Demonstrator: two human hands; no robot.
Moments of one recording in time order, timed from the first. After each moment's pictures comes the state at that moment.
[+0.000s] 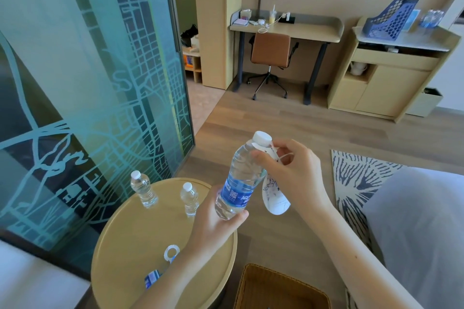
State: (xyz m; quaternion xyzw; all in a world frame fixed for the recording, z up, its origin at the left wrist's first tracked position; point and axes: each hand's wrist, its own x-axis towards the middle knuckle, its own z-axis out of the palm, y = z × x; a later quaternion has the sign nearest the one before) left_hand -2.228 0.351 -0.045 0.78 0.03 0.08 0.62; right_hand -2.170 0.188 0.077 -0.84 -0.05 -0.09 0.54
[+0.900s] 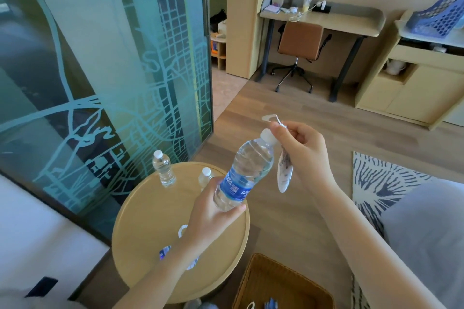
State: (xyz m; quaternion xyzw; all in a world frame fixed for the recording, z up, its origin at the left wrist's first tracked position) left_hand -2.248 0.385 -0.047 0.80 0.08 0.14 0.58; right_hand -2.145 0.220 0.077 -0.76 -0.05 -0.01 0.64
